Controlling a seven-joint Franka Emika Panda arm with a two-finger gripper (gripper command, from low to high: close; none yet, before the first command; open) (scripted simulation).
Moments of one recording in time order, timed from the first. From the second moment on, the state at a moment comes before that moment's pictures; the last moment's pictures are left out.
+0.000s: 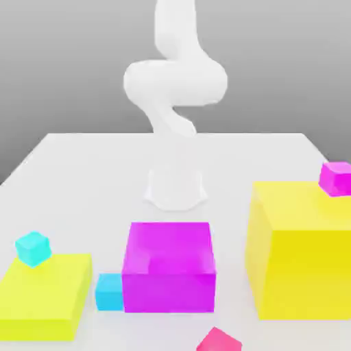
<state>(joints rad) -0.04 -0.71 0.05 -2.30 -0.03 2.32 0.88</state>
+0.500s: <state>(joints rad) -0.20 -0.16 0.25 -2.30 -0.25 2.46 1.39</state>
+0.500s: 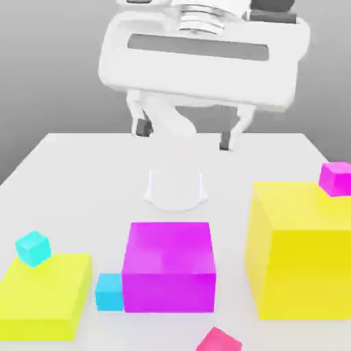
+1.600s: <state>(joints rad) -0.20 0.32 0.23 -2.33 -0.19 2.63 1.74</state>
